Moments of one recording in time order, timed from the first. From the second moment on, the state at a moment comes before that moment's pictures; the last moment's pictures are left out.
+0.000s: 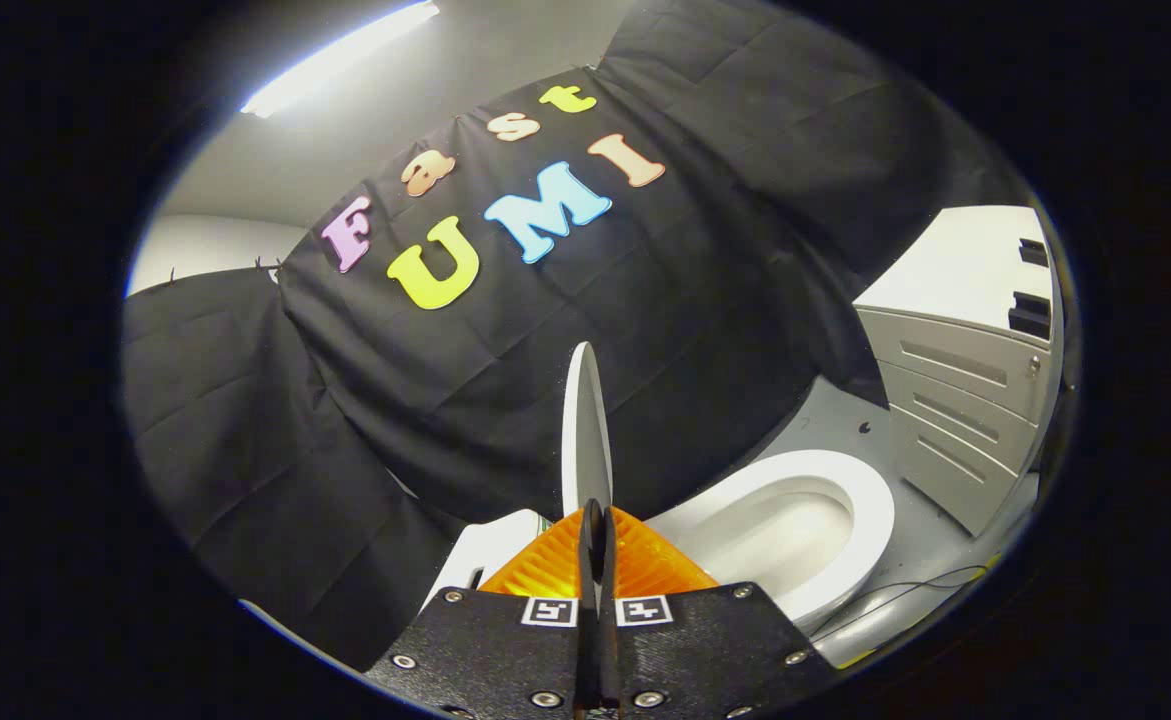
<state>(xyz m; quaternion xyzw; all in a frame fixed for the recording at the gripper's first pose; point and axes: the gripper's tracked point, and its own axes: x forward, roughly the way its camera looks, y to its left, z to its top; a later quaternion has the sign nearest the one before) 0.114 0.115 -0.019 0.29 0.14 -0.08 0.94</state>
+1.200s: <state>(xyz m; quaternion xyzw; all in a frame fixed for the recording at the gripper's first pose) 0.142 0.258 0.015 0.20 0.11 0.01 0.97</state>
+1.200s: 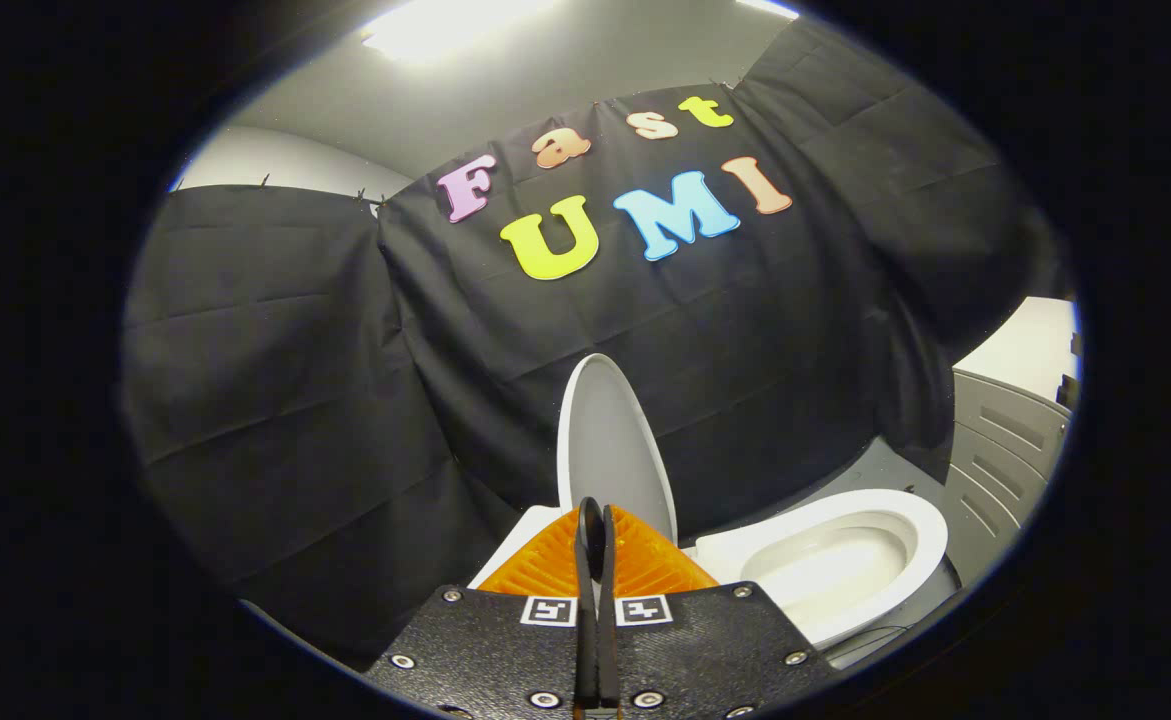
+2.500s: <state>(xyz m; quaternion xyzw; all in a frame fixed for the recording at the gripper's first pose) 0.158 0.377 -0.011 0.15 0.11 0.12 0.98</state>
